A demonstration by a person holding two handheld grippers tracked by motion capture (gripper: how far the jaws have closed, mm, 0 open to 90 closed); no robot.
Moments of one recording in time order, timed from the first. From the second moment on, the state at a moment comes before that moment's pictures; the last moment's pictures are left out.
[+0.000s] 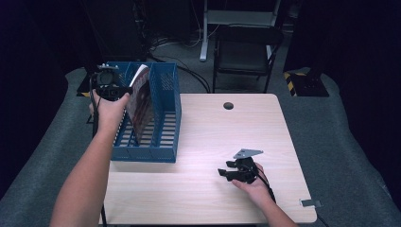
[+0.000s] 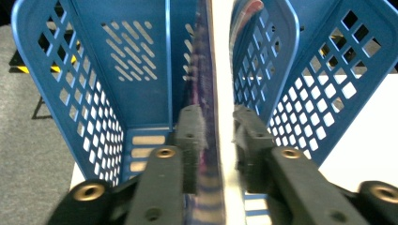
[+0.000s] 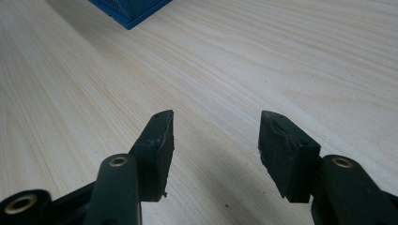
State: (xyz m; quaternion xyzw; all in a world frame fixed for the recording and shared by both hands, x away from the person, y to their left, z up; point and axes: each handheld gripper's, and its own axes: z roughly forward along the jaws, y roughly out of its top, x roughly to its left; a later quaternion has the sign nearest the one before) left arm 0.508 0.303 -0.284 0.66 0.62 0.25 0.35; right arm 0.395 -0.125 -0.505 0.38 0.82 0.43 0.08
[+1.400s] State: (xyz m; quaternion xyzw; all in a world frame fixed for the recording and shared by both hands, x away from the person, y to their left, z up) left arm 0.505 0.321 -0.289 0.63 0.63 0.25 0.38; right arm 0.394 -0.124 -0.504 0.38 0.82 0.42 0.08
